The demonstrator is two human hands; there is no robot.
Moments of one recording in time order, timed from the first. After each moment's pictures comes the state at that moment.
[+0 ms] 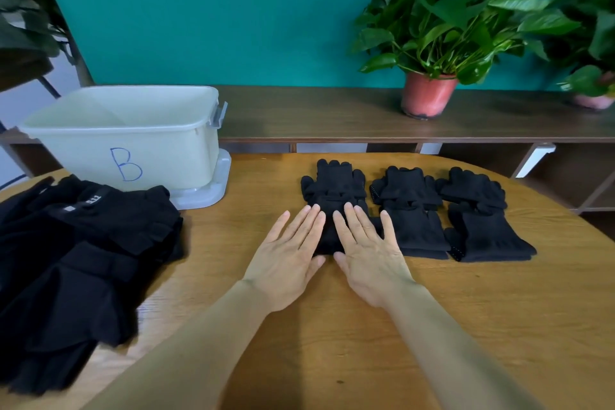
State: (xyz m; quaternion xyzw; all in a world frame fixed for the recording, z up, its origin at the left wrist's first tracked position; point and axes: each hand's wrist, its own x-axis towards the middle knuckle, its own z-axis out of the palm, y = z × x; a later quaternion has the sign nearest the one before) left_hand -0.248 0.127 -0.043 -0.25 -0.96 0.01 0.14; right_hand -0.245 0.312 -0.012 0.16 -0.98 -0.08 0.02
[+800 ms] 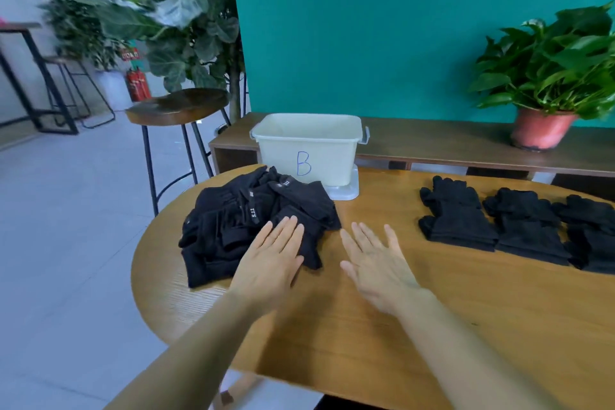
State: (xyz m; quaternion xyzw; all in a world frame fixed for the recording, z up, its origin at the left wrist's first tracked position) left_hand -0.053 -0.083 0.011 -0.05 -0.97 0.07 0.21; right_hand -0.109 0.122 0.035 0.30 -0.95 -0.04 0.02
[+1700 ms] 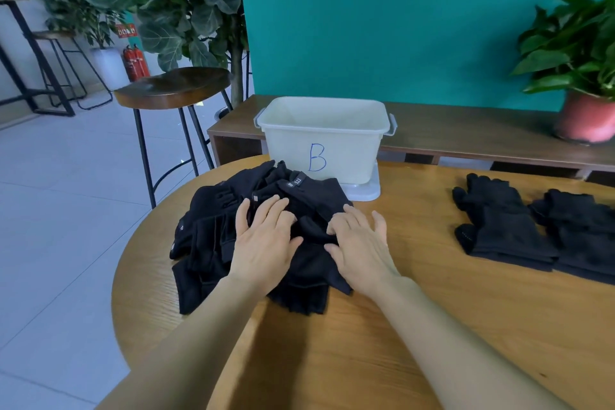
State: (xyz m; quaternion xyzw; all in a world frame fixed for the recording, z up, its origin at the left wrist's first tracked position) left_hand -0.127 -0.132 0.000 0.02 -0.96 0.01 0.29; right_hand -0.172 0.045 0.017 0.31 -0.93 0.17 0.09
